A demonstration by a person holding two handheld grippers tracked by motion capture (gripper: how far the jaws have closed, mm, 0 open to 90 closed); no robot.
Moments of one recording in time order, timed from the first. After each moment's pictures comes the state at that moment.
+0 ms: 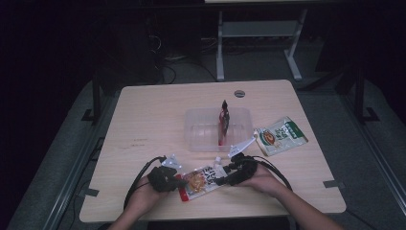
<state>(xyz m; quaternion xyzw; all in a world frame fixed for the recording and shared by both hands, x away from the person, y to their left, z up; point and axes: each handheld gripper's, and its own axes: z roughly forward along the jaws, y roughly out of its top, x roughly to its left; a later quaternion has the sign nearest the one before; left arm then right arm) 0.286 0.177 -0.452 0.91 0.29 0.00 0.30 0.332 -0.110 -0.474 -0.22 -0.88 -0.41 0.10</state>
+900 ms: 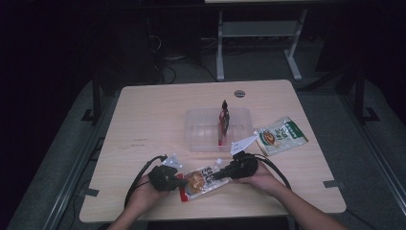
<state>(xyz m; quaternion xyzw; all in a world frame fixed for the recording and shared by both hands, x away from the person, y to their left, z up) 0.289 0.175 -0.450 0.91 0.27 0.00 0.30 0.331 -0.112 -0.459 -0.18 -0.86 -0.47 0.13</state>
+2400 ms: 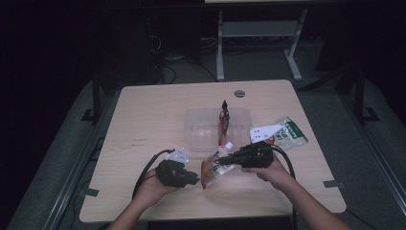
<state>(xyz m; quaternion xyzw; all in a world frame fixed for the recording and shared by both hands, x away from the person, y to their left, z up) 0.296 0.157 -0.432 0.90 0.23 -0.03 0.37 0.323 -0.144 -0.396 -0.14 -0.79 -0.59 0.08</state>
